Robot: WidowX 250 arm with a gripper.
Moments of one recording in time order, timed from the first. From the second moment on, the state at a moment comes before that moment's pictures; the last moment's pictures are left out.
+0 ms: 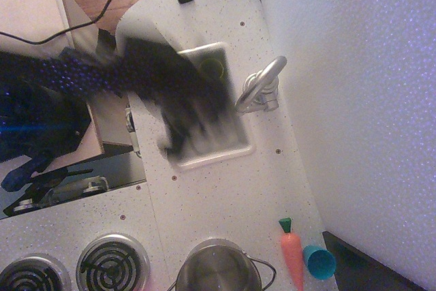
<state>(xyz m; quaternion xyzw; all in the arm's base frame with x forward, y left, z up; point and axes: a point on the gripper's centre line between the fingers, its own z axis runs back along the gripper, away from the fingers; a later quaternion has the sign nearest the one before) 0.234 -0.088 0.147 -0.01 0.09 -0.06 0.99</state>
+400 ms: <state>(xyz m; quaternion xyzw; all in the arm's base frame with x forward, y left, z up) 0.254 -0.052 0.145 0.08 0.10 0.03 0.99</state>
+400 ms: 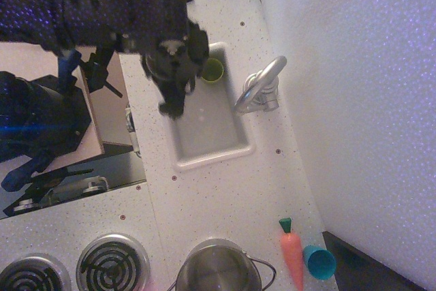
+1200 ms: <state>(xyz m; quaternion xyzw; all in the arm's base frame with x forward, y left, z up) 0.261 -0.092 0.104 0.10 0.34 -0.15 0.92</state>
